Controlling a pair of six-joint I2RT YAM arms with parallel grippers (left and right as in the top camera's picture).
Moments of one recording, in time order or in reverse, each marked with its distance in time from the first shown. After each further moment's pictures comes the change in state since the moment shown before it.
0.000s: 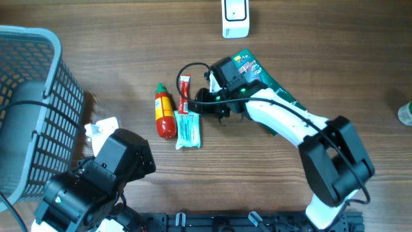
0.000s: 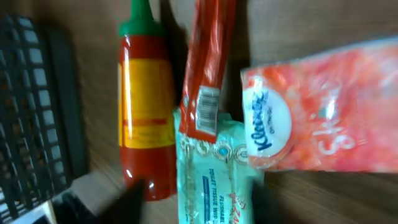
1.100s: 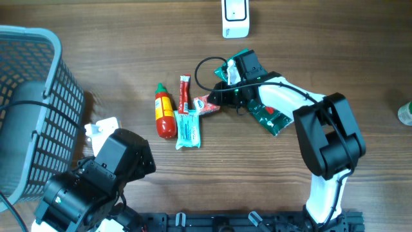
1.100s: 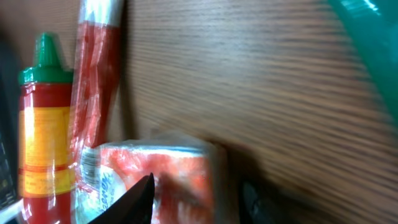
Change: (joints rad) left arm 0.000 0.000 0.000 0.000 0.000 0.000; right arm -0.180 0.189 0.014 0.061 -0.095 -0.271
